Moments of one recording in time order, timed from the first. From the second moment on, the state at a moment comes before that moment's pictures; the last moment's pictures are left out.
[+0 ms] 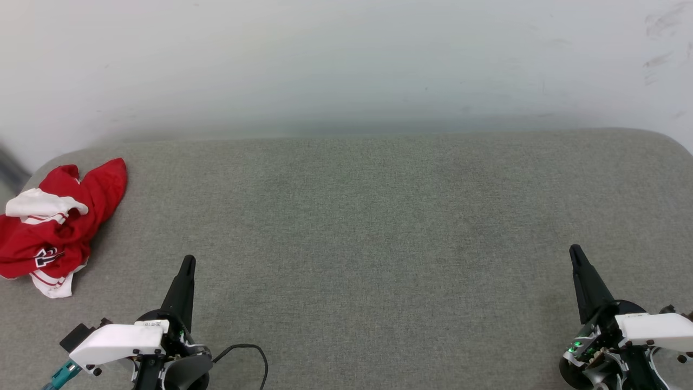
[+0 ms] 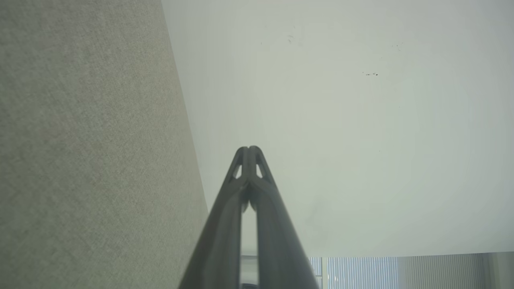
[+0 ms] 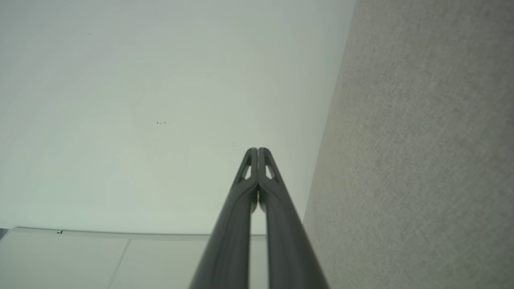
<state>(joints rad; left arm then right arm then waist) -0.11 0.05 0.11 0.25 -1.61 -0.13 0.11 -0.10 -0.05 -0.11 0.25 1.61 0.13 0.12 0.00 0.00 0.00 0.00</state>
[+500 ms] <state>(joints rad) -0.11 0.05 0.11 0.25 -1.61 -0.13 0.11 -0.10 -0.05 -0.11 0.25 1.61 0.13 0.12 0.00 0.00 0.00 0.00</state>
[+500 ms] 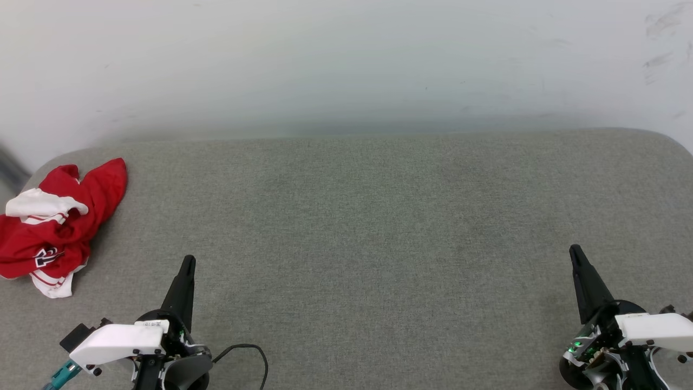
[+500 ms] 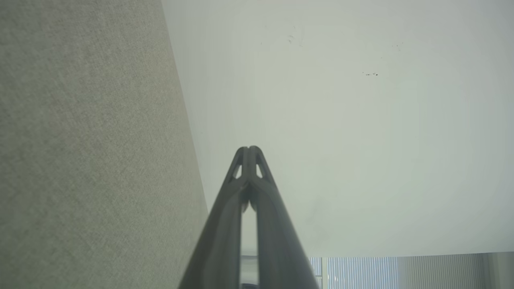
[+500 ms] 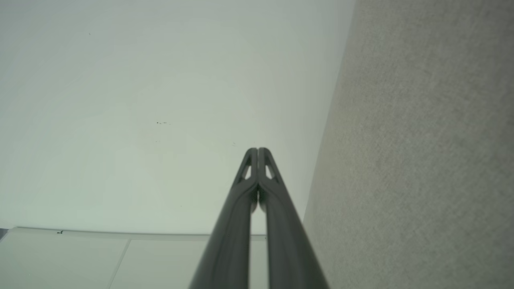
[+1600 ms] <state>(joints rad) -0.06 0.05 0.11 0.27 -1.57 -0.13 0.08 -0.06 -0.05 -0.12 0.28 1.57 0.13 0.08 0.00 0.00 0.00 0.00</state>
